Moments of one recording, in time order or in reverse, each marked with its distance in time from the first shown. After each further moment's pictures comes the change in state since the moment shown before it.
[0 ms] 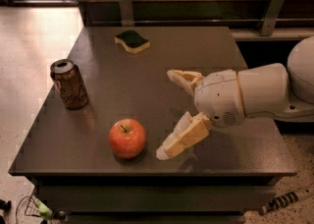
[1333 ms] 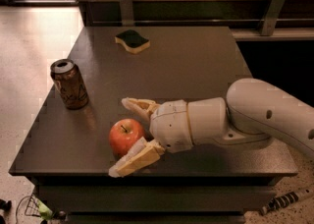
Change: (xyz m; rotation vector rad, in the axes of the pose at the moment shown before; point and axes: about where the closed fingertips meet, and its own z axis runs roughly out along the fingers) arm 0.005 0.039 0.094 -0.100 -0.147 -0.031
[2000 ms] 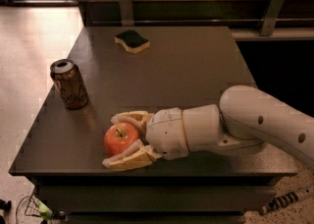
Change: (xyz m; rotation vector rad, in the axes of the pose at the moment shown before) arm 0.013 0.013 0.014 -0.043 0.001 0.028
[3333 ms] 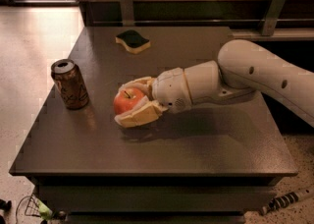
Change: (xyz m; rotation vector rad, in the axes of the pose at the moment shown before) arm -0.018 -0.084 -0.023 -0.042 0.031 0.039
